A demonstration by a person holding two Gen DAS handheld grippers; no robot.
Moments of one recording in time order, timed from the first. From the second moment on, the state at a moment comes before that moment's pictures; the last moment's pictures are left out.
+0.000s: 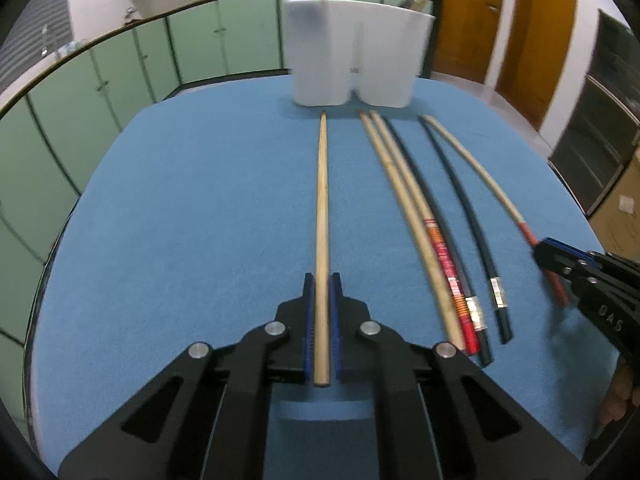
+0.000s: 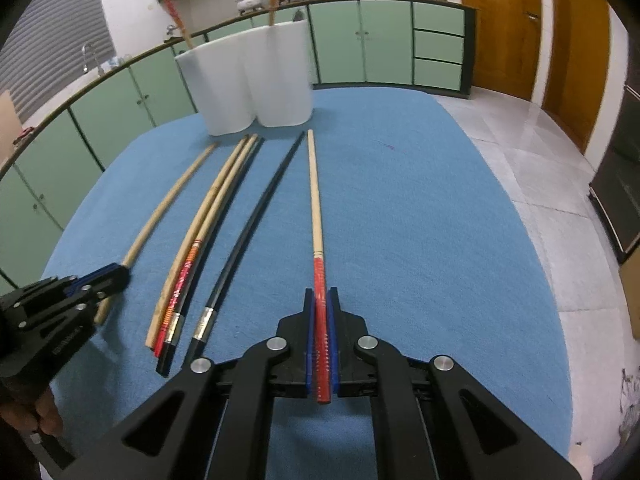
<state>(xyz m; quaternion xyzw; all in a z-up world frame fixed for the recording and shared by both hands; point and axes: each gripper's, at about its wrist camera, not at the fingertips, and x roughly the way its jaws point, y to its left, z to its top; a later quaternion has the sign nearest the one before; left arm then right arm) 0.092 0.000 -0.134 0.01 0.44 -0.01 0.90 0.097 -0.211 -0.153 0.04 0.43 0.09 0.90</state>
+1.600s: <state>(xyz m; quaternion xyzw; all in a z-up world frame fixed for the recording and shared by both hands) 0.077 0.009 -0.137 0.00 0.43 -0.01 0.90 0.069 -0.212 -0.156 0.02 0.42 0.11 0.90</state>
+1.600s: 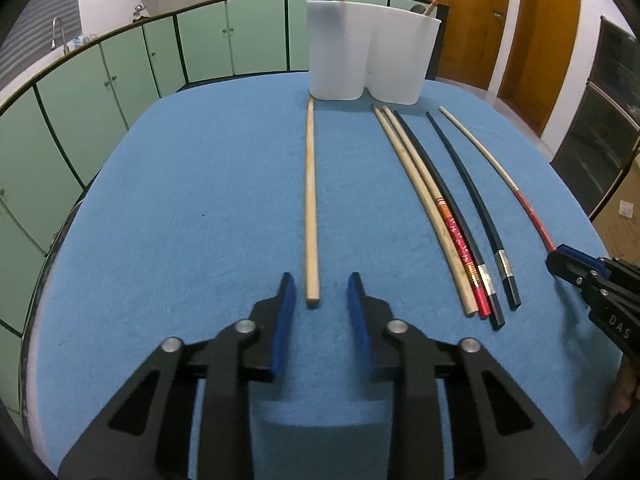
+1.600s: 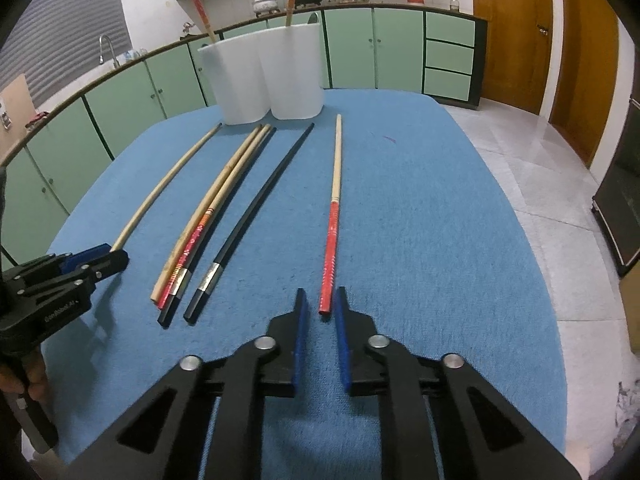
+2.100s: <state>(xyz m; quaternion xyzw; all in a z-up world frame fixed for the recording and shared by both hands) 0.062 0.006 -0.089 0.02 0.39 -0.01 0.92 0.061 -0.227 -0.114 0.00 0.39 0.11 0.92</state>
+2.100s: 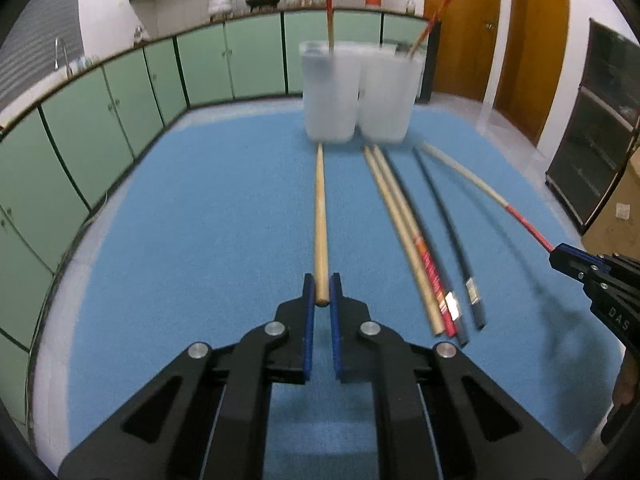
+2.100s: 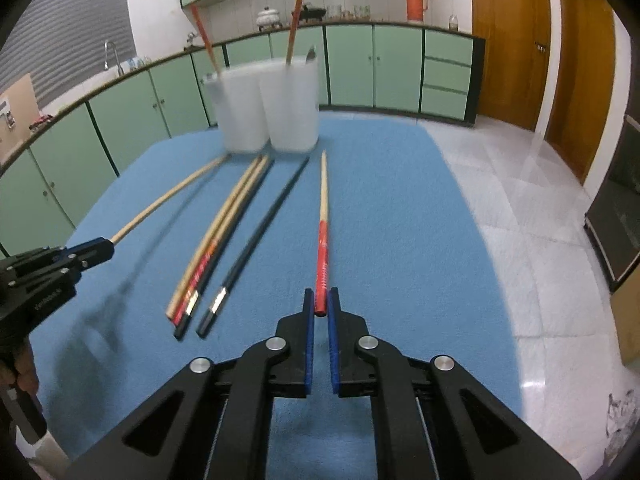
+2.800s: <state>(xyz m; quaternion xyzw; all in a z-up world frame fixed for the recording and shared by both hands) 0.087 0.009 0.061 -0.02 0.24 -0.05 0.97 0.106 -0.251 0.036 0.02 0.26 0.17 0.95</state>
